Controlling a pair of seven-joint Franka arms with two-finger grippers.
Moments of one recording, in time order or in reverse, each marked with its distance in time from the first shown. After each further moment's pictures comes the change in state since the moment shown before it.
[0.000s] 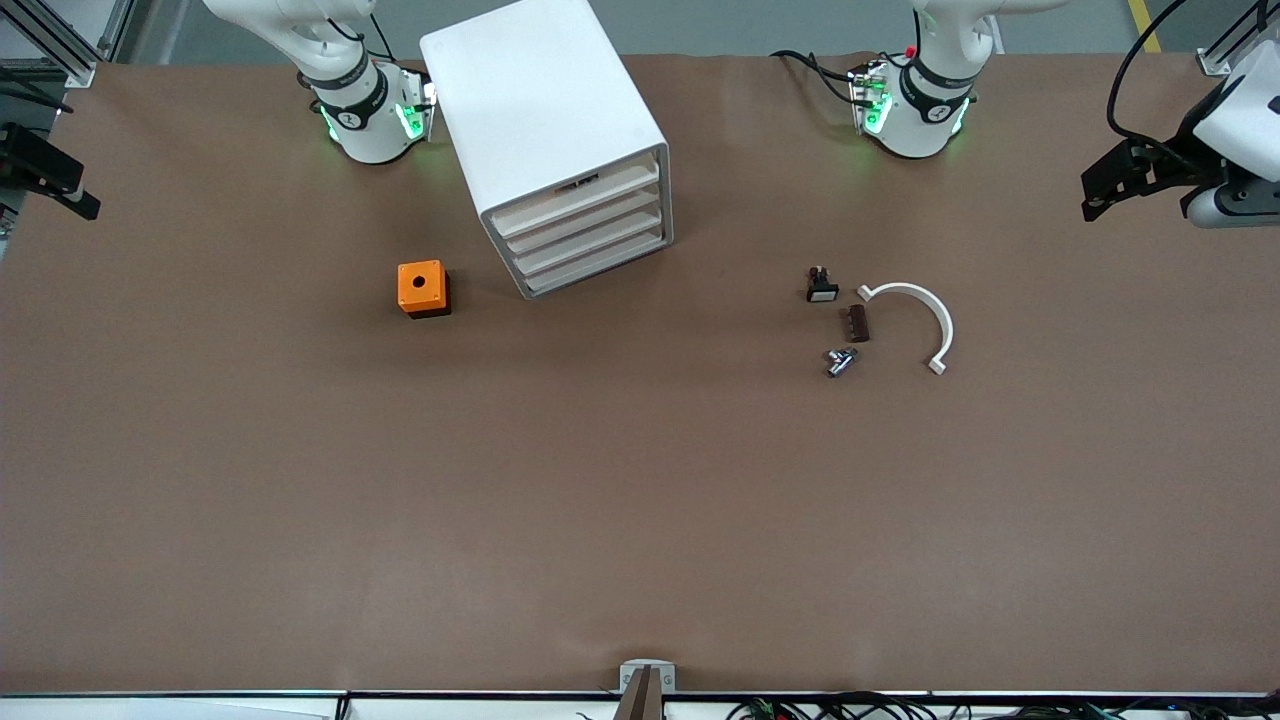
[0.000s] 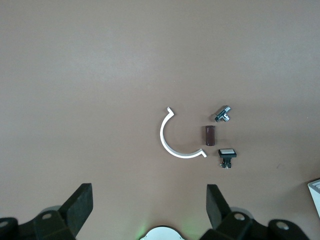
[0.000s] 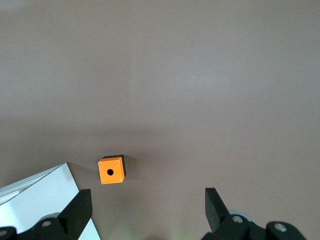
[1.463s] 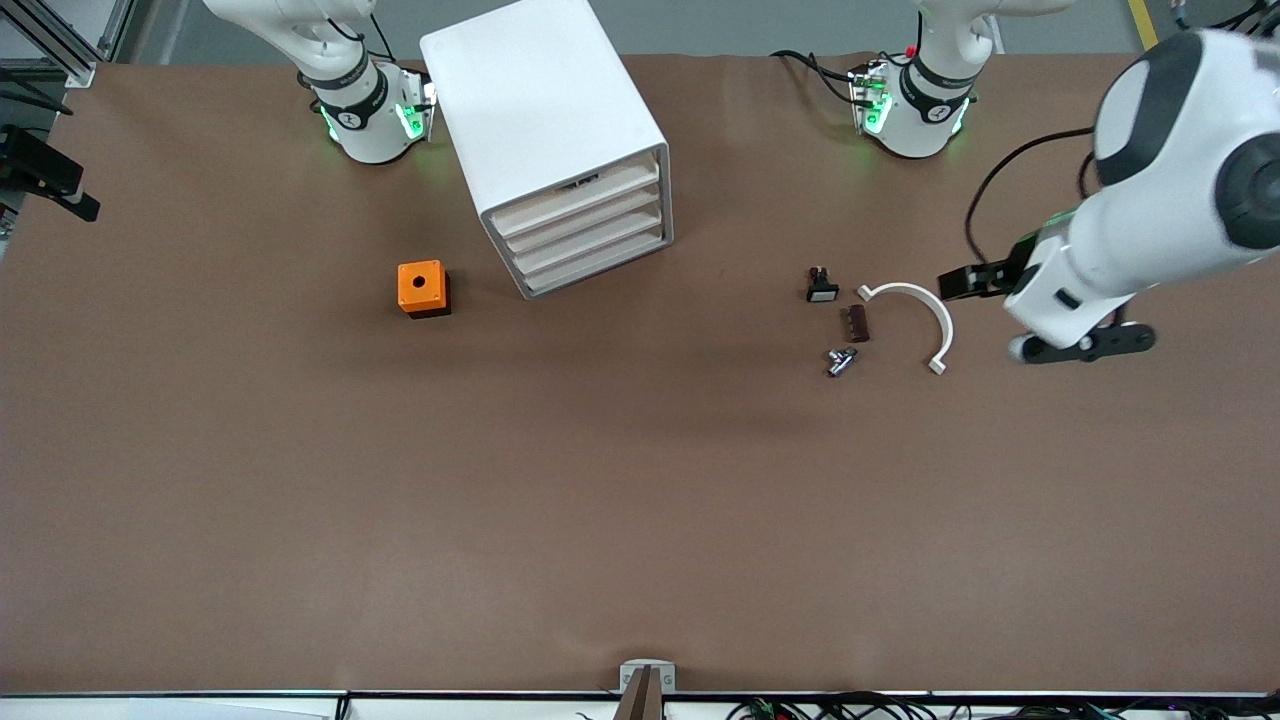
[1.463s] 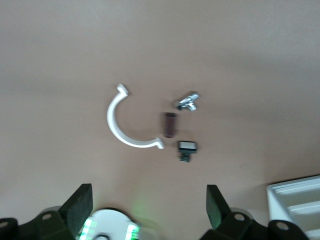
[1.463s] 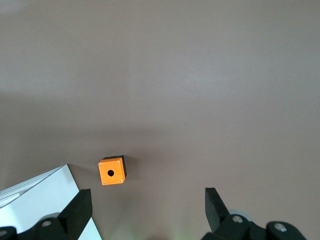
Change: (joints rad) left arm -0.125 0.317 -0.040 0.057 -0.095 0.017 -0.340; right arm -0.001 0.000 -0.001 -0.003 0.000 0.002 0.015
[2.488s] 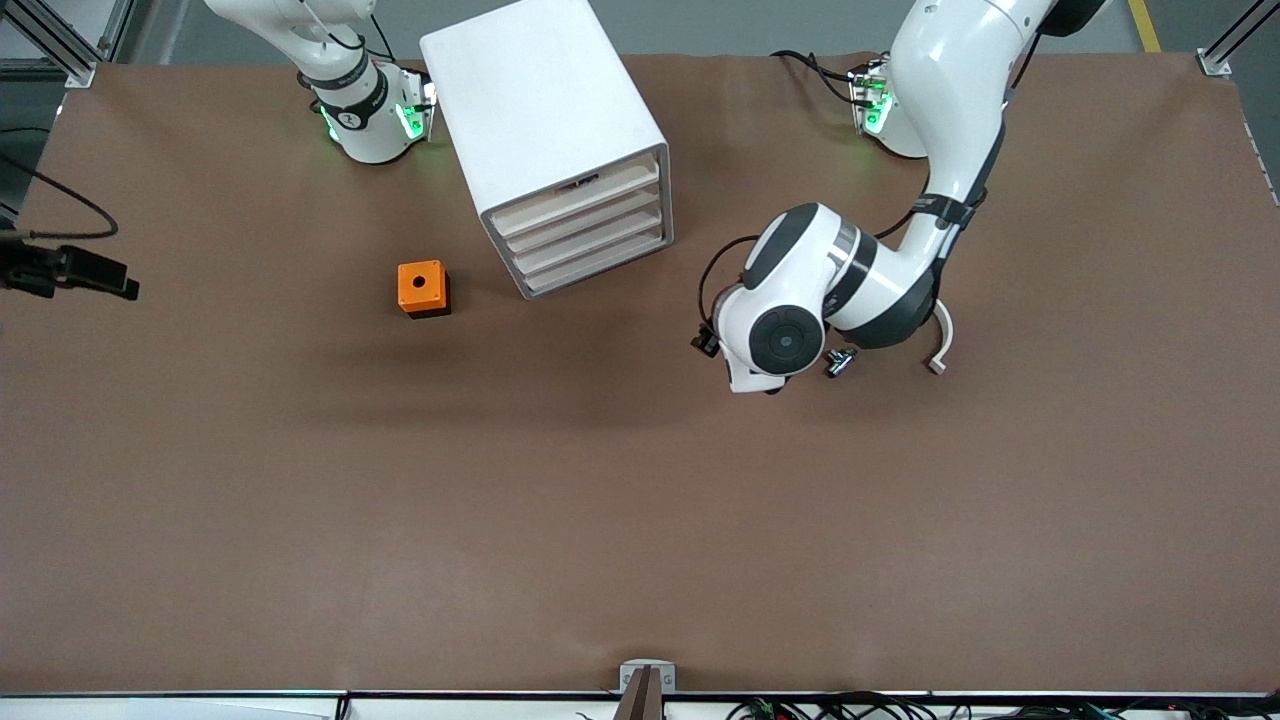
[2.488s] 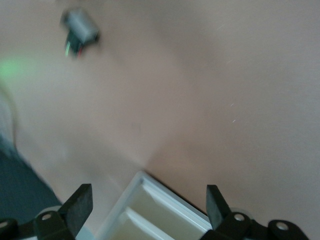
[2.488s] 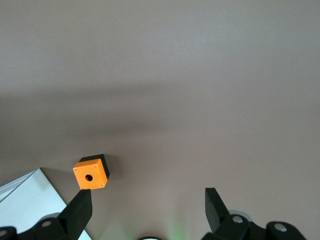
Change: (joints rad) left arm -0.377 0.405 -0.008 0.115 -0.267 0.158 -1.228; right arm -0.058 0.215 -0.011 -0.016 -0.022 0.050 0.000
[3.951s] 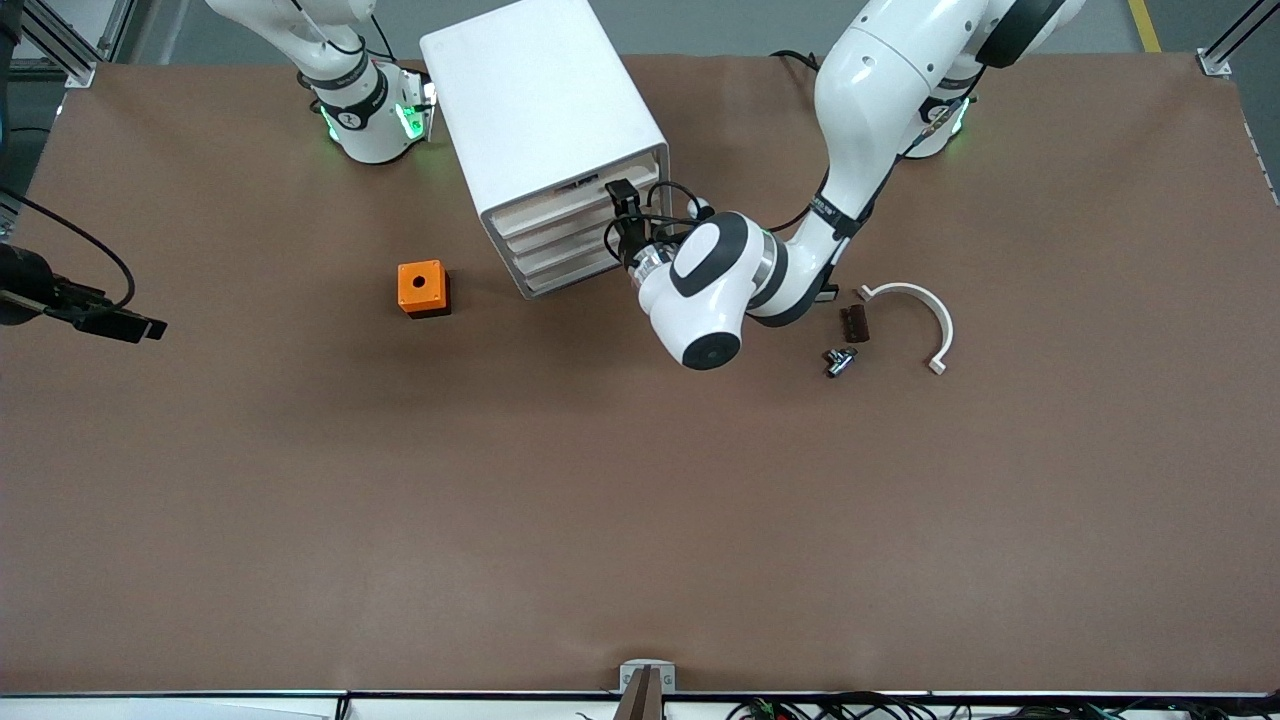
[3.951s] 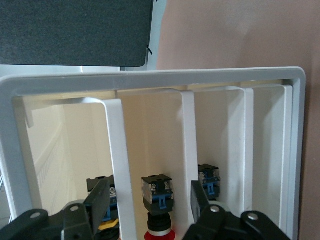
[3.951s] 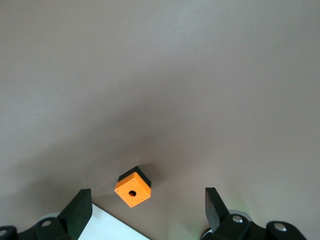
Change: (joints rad) left arm -0.118 0.119 0.001 0.001 -0.554 -0.111 -0.786; right arm -0.008 0.021 0.019 0.001 0.092 0.000 0.436
